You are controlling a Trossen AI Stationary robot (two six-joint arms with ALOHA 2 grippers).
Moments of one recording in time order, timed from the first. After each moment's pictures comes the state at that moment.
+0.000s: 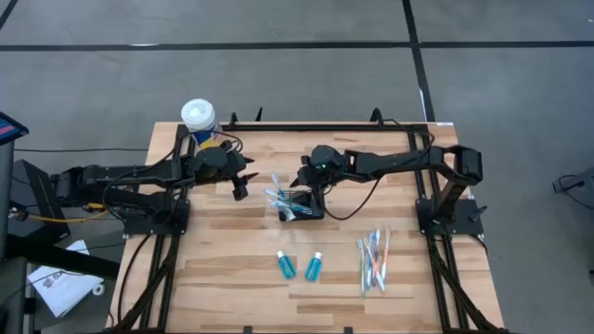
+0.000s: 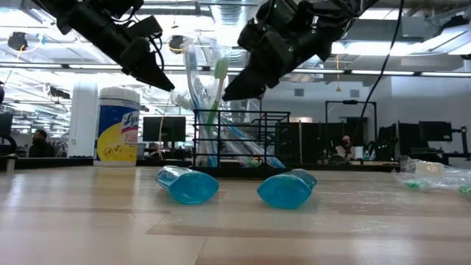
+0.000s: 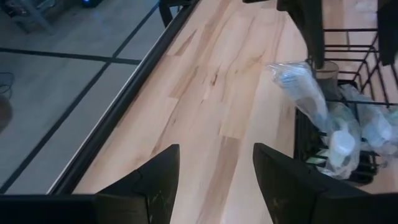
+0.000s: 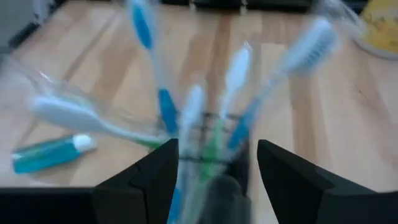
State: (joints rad) left arm 0.26 0.98 0.59 -0.16 -0.23 0.12; right arm -0.17 1.74 1.13 -0.01 -0.31 -0.19
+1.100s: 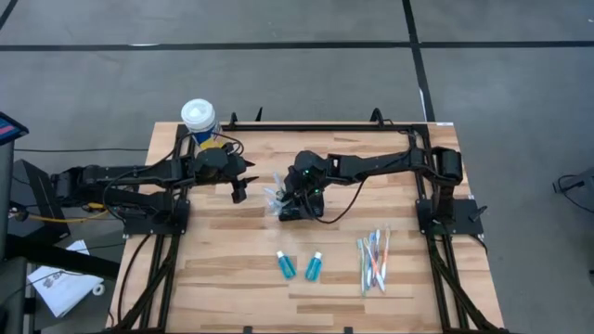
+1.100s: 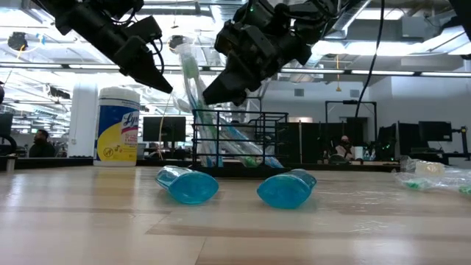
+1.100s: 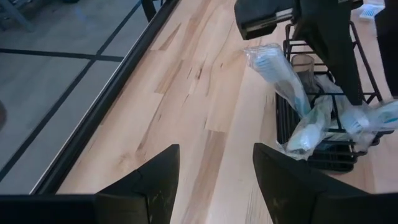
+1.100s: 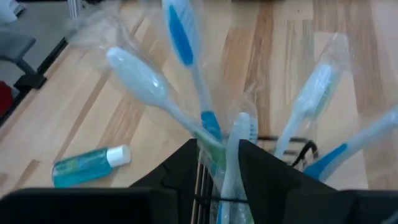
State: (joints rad) left arm 0.25 0.98 0.59 -0.18 -0.19 0.13; right arm -0.14 1.90 1.29 -0.10 -0.42 -0.13
